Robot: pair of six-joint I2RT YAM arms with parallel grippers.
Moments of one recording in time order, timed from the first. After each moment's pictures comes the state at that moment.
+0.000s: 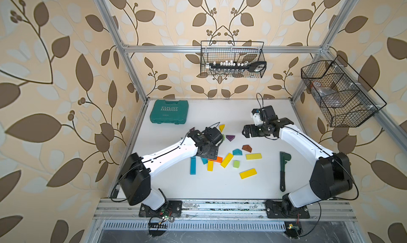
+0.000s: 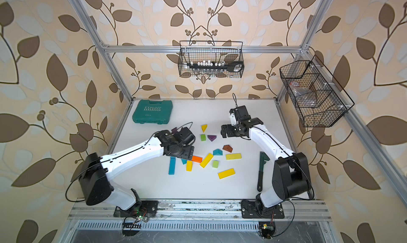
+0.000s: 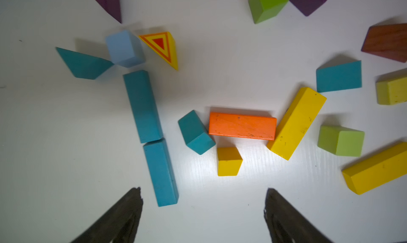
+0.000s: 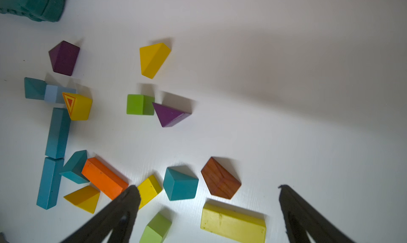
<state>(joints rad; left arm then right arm) -0.93 1.58 1.23 -0.98 -0.22 -0.69 0.27 1.50 1.14 -0.68 -0.12 0.22</state>
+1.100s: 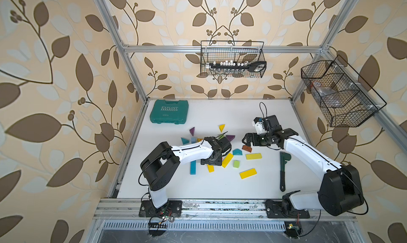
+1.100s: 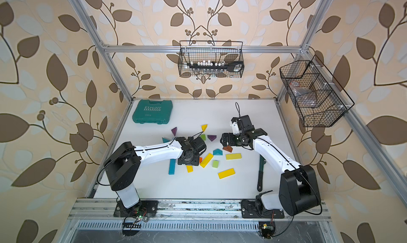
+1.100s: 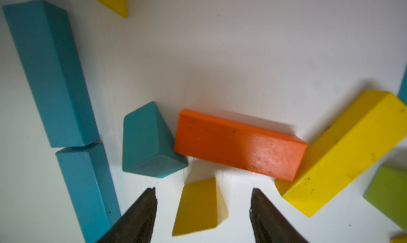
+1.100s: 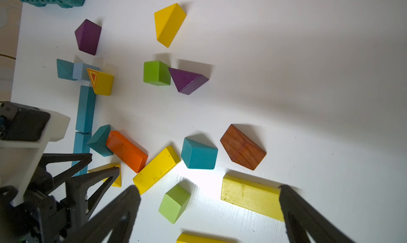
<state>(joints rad) -0.96 1.77 1.16 -0.84 -0.20 -0.91 0.28 1.39 0.98 -0.61 -0.23 0.27</state>
